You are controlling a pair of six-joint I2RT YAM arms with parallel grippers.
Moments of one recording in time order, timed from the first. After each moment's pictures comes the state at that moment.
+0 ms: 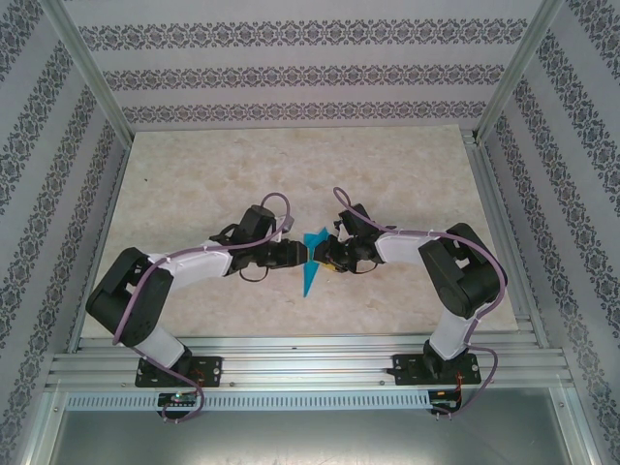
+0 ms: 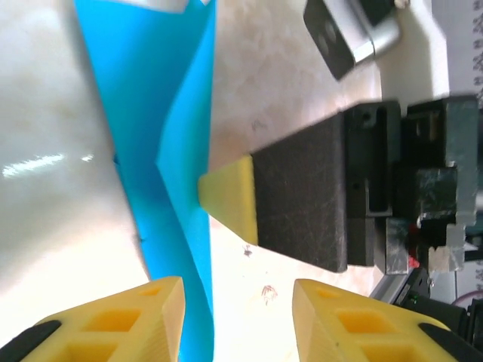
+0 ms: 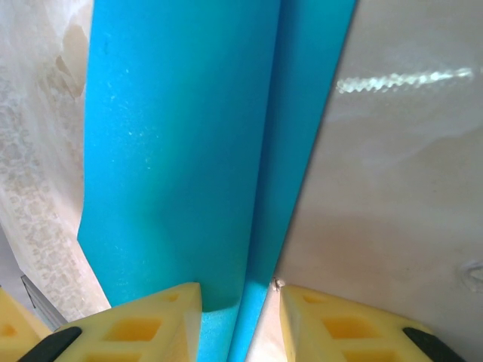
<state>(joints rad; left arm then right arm) -0.59 1.58 0.79 -0.03 0.52 -0.70 0.55 1.77 0.84 -0.10 -0.50 0.84</state>
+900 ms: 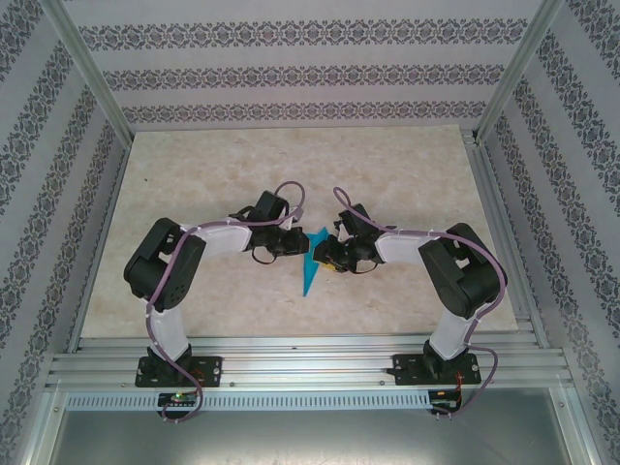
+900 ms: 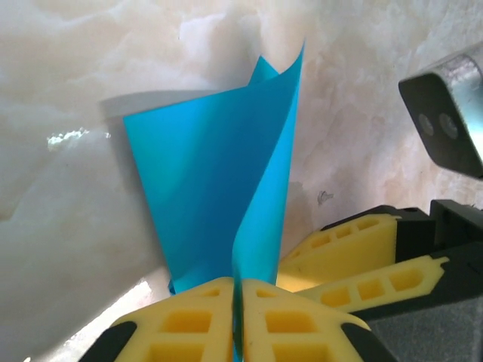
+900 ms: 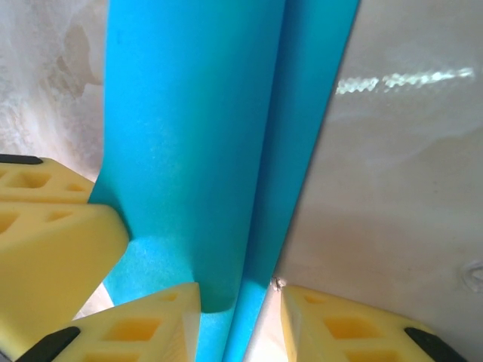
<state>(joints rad) -0.55 1.87 1.06 -0.15 0.54 -0.59 0.55 1.77 0.84 -0.10 -0.50 0.84</state>
